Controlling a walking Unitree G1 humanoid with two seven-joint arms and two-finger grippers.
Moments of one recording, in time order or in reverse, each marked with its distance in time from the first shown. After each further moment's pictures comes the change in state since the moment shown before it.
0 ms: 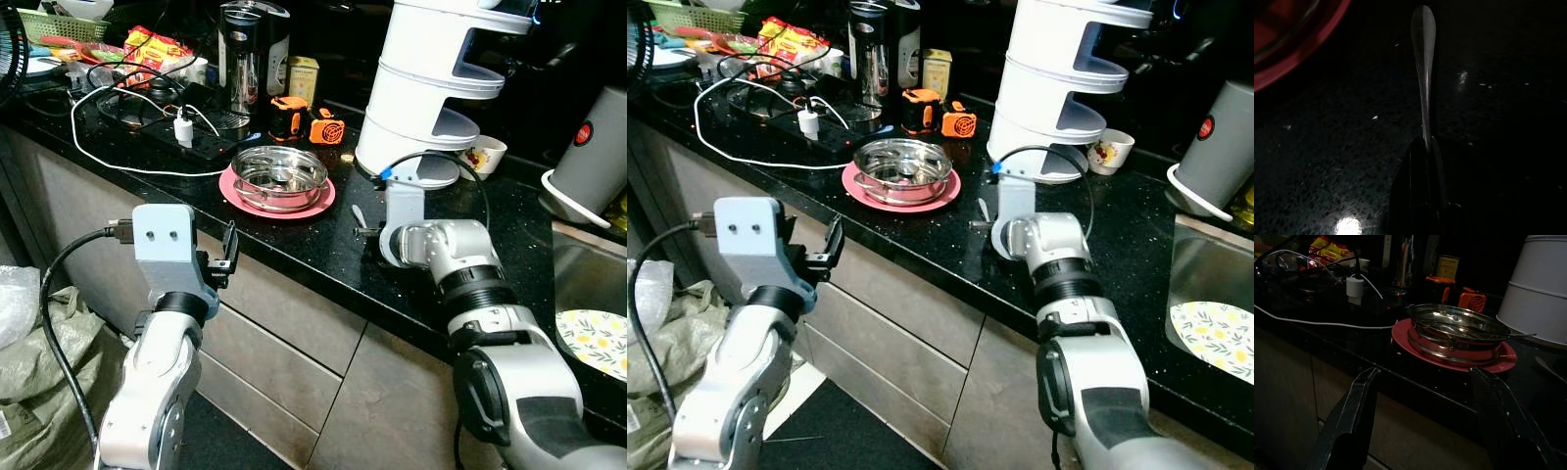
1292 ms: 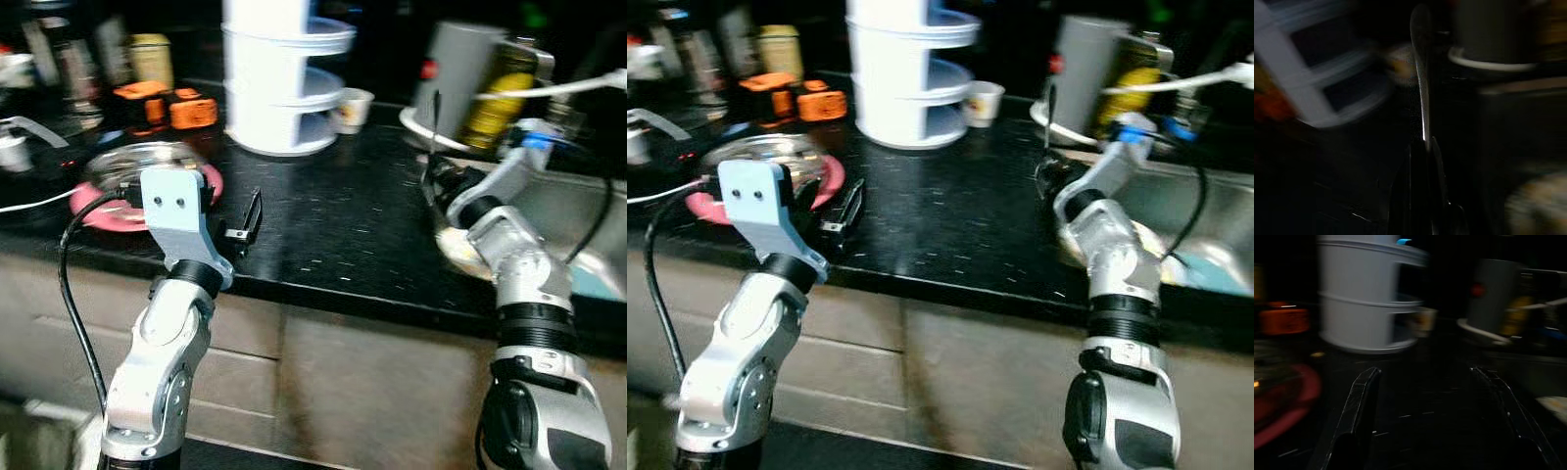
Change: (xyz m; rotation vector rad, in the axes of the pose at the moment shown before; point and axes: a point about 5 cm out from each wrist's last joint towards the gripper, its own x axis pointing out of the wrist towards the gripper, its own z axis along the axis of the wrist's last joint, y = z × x) left arm 0.020 -0.017 0.026 -0.065 -0.118 -0.176; right arm -0.036 -0.040 0.042 0.035 -0.614 0.183
